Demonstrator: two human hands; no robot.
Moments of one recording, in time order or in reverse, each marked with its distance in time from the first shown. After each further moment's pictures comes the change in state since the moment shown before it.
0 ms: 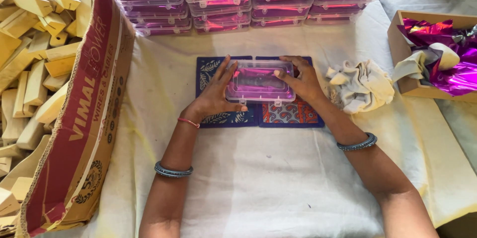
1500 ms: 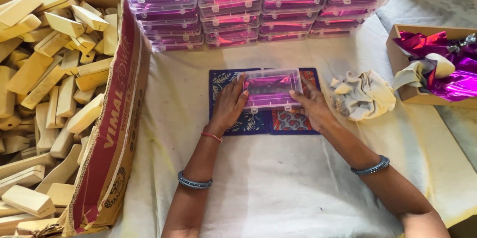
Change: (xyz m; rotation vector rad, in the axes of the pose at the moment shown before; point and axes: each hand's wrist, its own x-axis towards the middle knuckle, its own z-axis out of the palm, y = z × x) left_hand -0.006 -0.006 0.024 0.155 0.254 -0.076; right_hand -0.042 -0.035 0.008 0.635 0.068 0.501
